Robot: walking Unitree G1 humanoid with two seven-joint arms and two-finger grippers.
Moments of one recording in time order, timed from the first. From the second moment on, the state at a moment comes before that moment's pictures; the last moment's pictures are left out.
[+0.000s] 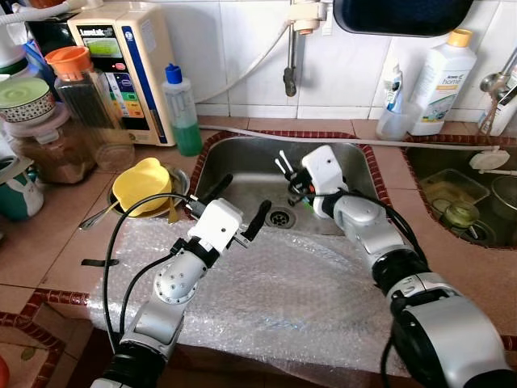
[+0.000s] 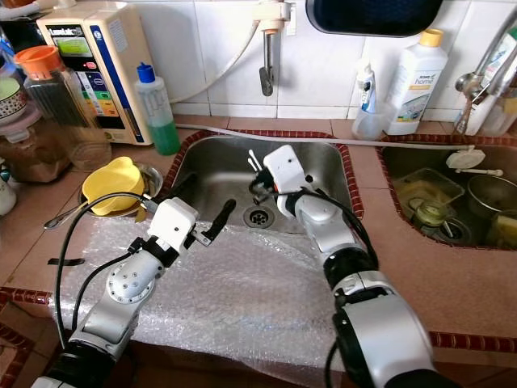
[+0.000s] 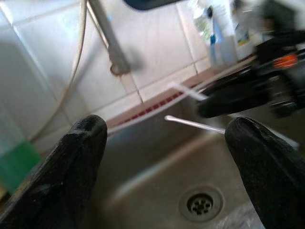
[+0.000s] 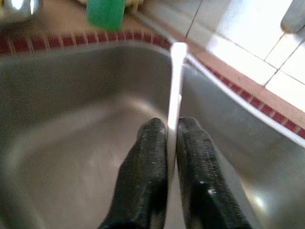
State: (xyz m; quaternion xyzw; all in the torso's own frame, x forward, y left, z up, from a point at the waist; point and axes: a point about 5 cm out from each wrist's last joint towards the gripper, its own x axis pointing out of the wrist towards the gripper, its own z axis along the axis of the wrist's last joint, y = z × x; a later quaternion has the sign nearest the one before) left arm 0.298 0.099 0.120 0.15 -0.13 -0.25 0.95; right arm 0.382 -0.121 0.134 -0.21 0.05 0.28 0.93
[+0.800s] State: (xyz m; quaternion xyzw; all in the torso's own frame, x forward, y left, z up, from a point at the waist) left arm 0.313 0.110 0.121 0.15 -0.11 -0.19 0.96; right arm 0.374 -0.091 0.154 -0.11 -0.05 0.32 0.94
